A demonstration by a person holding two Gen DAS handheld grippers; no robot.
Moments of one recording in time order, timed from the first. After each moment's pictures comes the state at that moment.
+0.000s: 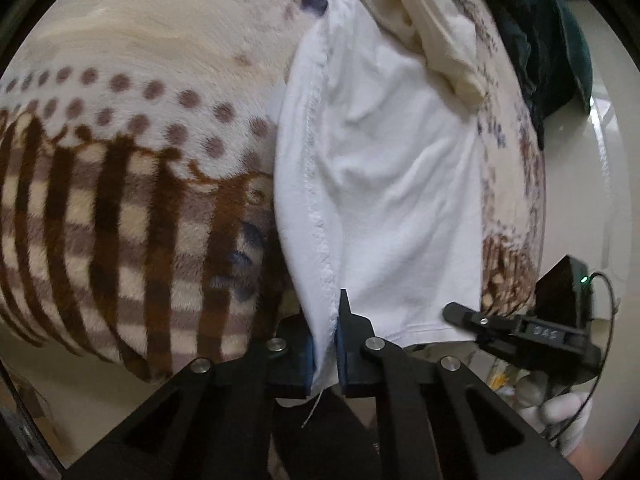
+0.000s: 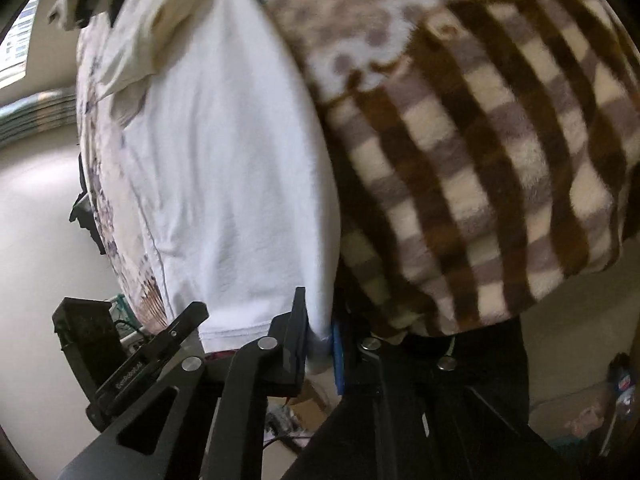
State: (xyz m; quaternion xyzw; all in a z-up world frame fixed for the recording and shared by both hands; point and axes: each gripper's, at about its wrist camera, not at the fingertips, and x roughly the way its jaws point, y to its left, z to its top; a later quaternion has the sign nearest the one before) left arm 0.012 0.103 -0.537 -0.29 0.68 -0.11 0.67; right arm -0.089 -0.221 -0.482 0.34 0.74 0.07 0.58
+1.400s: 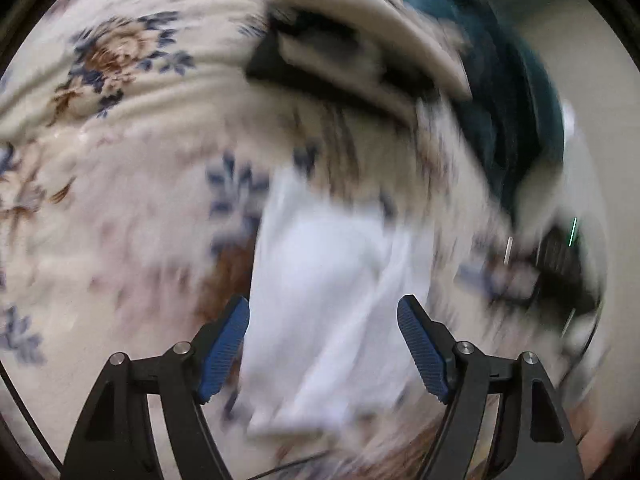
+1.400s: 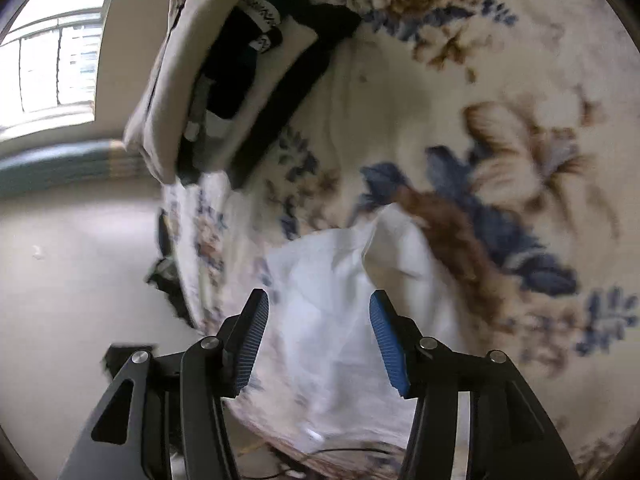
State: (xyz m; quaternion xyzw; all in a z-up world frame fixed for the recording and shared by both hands) left arm 0.261 0.124 -0.438 -0.18 0.60 -0.15 0.77; right arm 0.291 -0.233 -0.414 0.39 0.64 0.13 0.65
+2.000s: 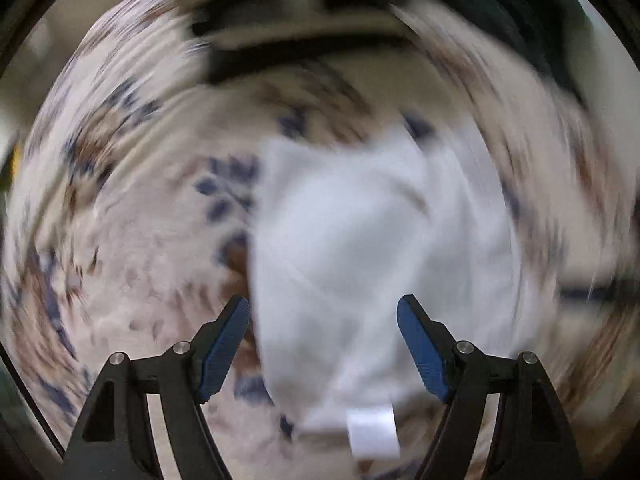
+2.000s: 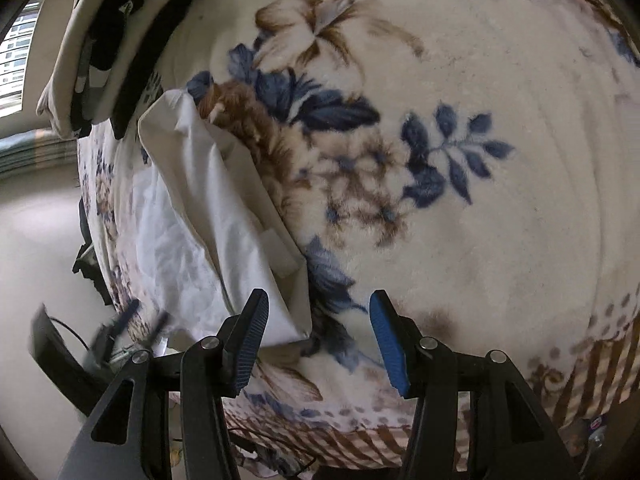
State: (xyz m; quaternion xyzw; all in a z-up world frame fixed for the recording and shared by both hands) left arm 0.287 0.068 -0.464 0.00 0.60 -0.08 0.80; right arm 0.167 -0.274 -0.468 0.33 0.72 0.04 0.61
